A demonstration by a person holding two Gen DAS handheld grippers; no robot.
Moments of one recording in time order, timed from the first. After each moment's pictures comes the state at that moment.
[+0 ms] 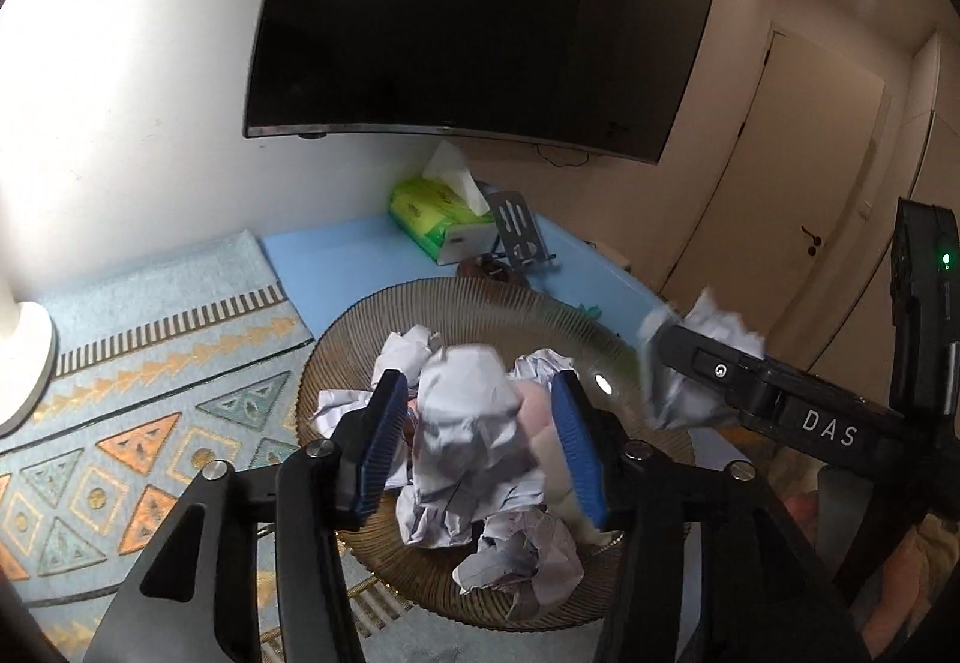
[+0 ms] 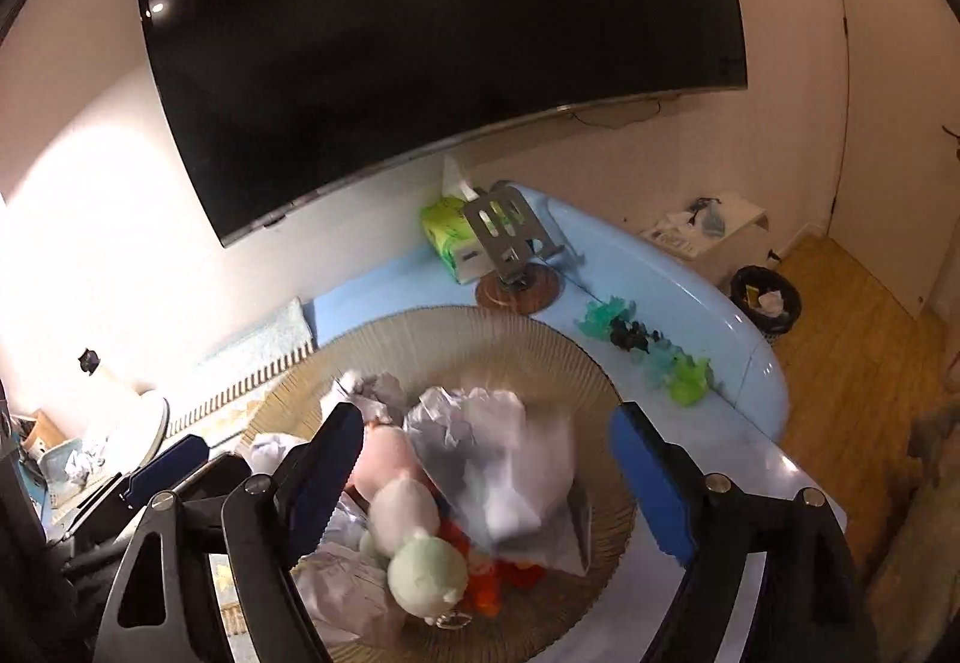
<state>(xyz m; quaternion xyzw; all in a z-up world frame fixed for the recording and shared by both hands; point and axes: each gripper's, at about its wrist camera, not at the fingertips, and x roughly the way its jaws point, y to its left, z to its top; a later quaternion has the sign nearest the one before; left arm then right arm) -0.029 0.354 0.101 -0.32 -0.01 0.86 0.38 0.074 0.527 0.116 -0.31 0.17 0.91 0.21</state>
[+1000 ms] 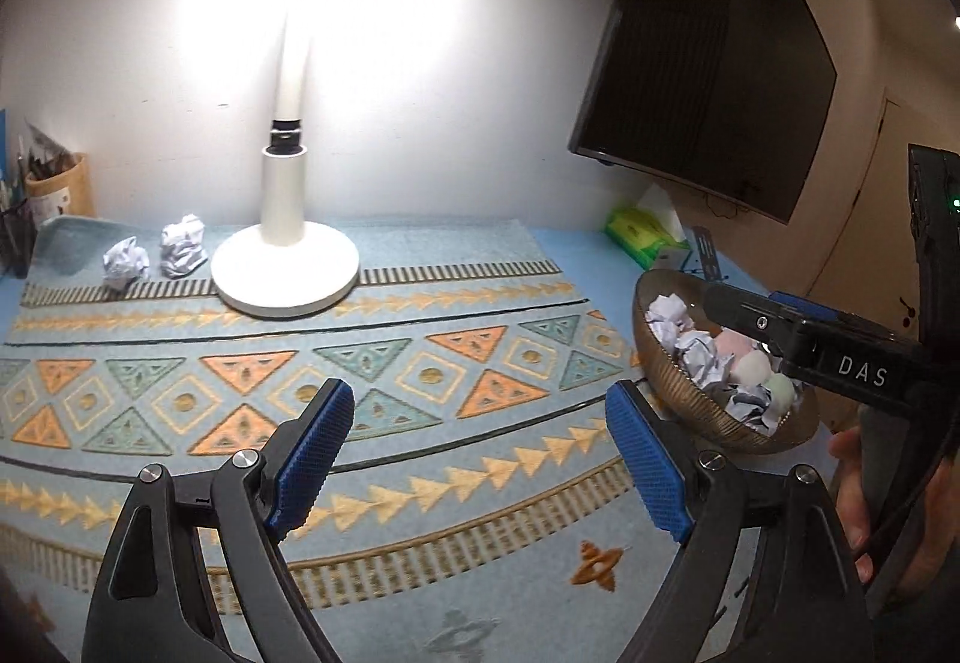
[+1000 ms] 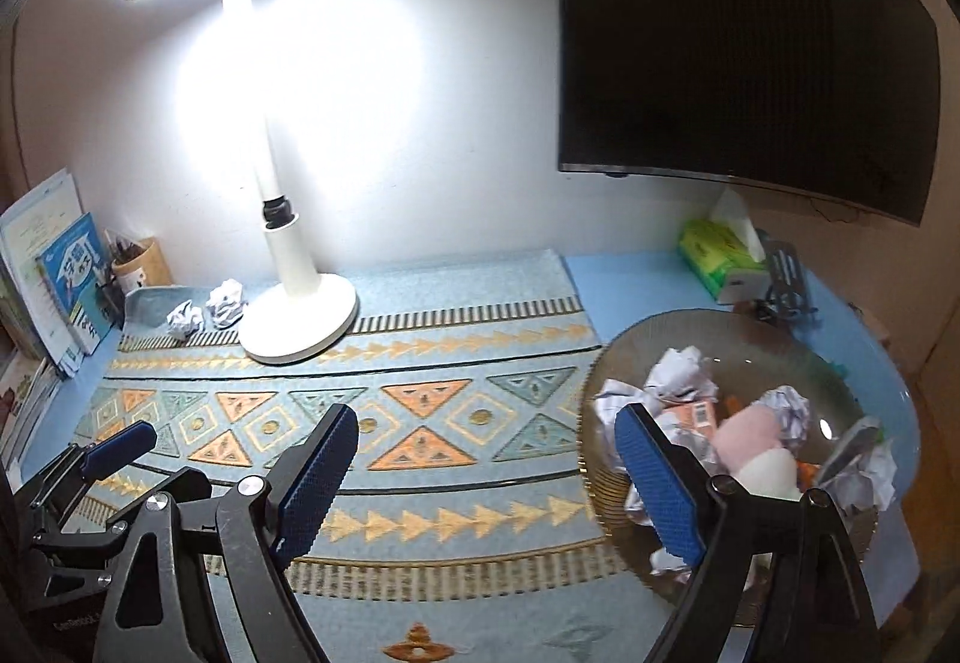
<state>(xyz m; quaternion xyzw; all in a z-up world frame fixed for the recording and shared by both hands) 0.002 0.117 0.085 -0.31 -0.06 0.92 0.21 0.023 0.294 0.123 -0.32 0.02 0.95 0.04</state>
